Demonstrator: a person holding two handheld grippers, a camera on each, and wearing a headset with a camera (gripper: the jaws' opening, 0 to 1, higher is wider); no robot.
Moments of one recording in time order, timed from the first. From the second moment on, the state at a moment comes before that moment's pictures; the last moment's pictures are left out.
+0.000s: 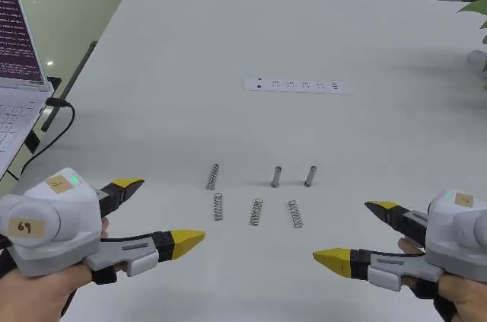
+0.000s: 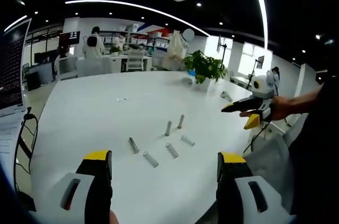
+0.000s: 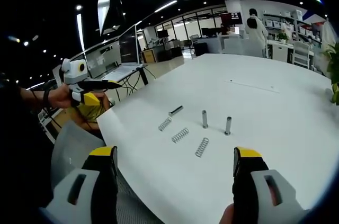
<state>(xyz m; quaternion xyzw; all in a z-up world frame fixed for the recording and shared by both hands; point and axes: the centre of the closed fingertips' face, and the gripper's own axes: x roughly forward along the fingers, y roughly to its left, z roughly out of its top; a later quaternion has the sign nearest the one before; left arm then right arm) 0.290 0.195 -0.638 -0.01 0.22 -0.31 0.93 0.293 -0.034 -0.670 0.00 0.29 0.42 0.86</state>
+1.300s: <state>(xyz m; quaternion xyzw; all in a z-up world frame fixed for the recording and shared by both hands) 0.300 0.198 -0.641 -0.02 0.23 -0.30 0.93 0.295 -0.038 -0.674 0.00 0.29 0.41 0.86</state>
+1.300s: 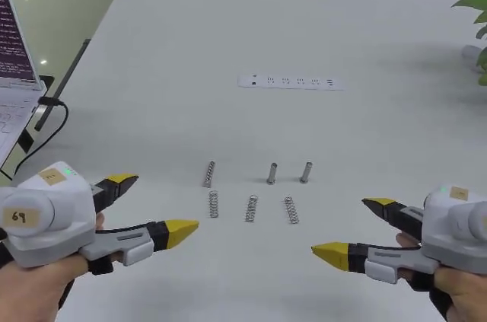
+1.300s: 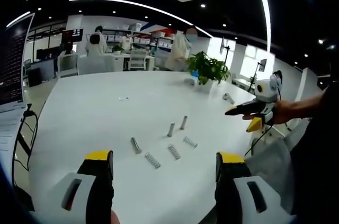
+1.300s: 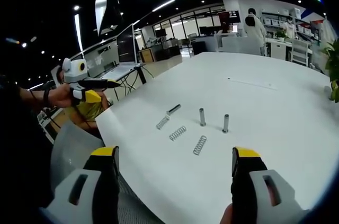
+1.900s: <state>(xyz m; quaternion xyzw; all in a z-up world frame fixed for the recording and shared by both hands) 0.316 0.194 -0.653 -0.03 0.24 -0.30 0.92 0.293 -0.039 -0.677 0.00 0.31 0.41 0.86</state>
